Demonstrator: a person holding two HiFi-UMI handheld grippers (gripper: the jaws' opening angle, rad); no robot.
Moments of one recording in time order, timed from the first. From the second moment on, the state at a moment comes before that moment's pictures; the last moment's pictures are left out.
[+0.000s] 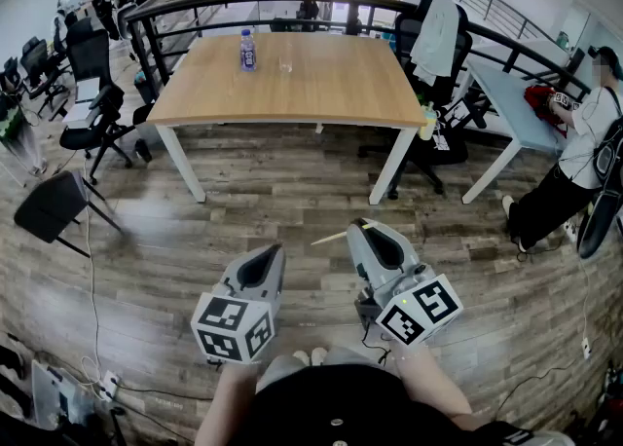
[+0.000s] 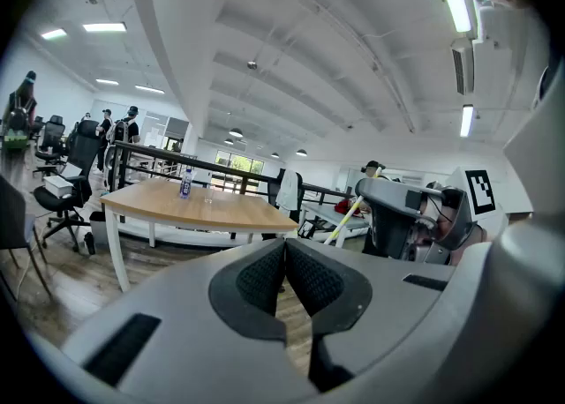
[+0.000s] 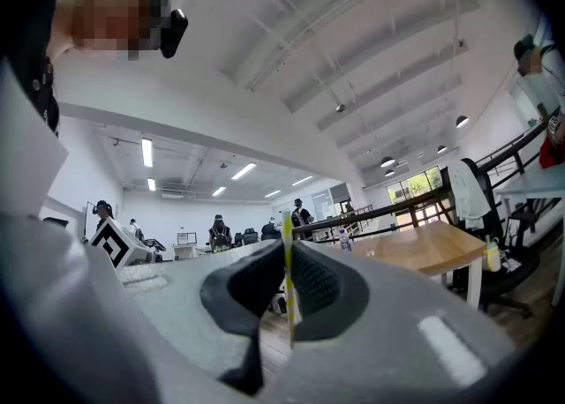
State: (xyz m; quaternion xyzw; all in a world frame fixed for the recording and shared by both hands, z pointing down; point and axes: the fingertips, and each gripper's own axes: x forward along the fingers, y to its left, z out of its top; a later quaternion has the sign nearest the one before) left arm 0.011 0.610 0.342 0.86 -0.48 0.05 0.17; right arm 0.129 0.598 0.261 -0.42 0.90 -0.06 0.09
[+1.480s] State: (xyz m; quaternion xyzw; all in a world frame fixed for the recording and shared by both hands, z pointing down) left arm 0.094 0.588 0.361 0.86 -0.47 0.06 0.19; right arm 0.192 0.574 0.297 -0.40 0.91 -0.10 0.07
